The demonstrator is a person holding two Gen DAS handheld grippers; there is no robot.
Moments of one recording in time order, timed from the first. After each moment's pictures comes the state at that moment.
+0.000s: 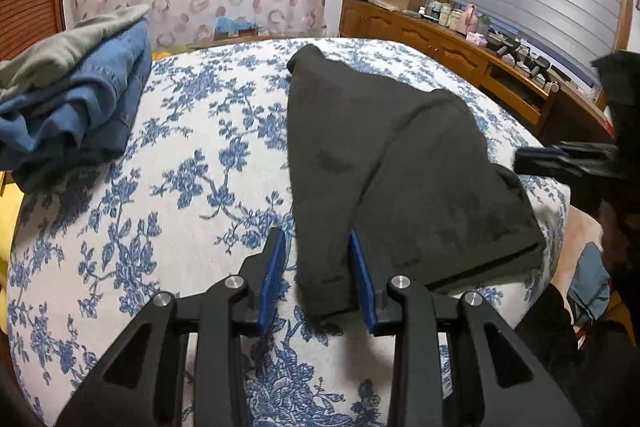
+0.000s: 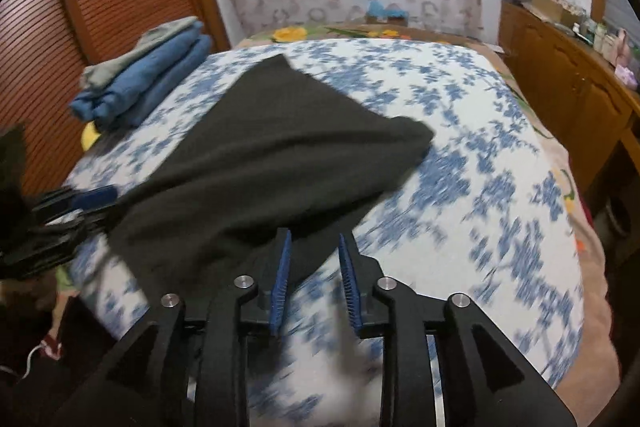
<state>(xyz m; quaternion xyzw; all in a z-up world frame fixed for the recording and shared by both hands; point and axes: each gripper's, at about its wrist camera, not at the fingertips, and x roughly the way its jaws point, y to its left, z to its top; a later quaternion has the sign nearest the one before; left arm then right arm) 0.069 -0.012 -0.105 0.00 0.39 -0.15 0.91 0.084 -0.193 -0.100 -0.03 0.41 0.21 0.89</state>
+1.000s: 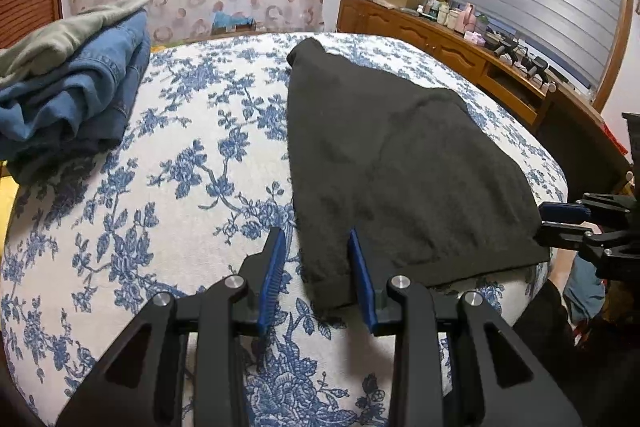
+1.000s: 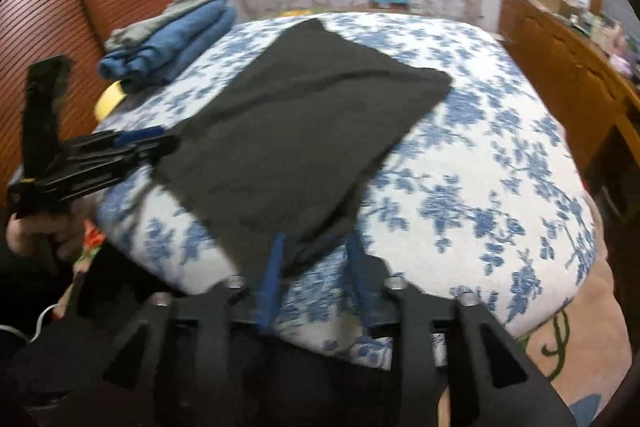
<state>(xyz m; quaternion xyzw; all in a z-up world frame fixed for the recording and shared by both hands) 0.063 -0.010 -0.106 0.00 0.39 -0.16 0.91 0.030 -0.179 -0.121 -0.02 0.43 0.18 0.88</state>
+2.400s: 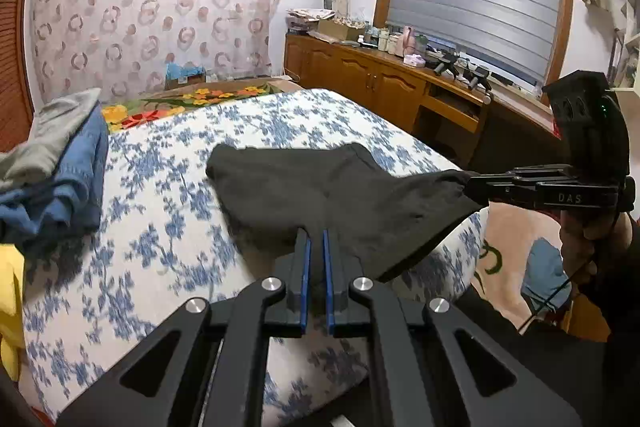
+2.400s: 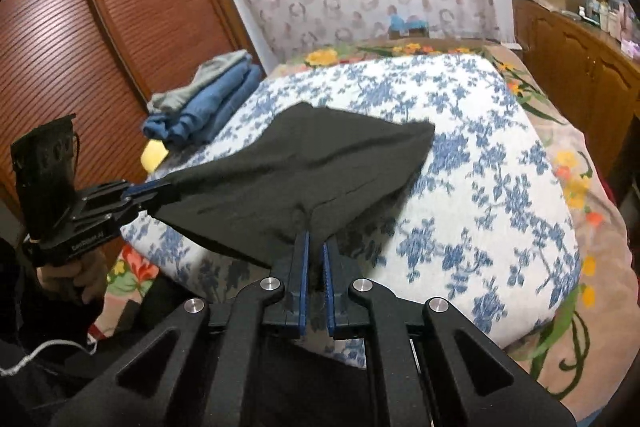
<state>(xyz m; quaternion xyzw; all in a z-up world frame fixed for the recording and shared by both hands) 0.027 -0.048 -0.026 0.02 0.32 -0.25 0.92 0.026 -0.228 -0.056 0.05 0.37 0.25 0.89</state>
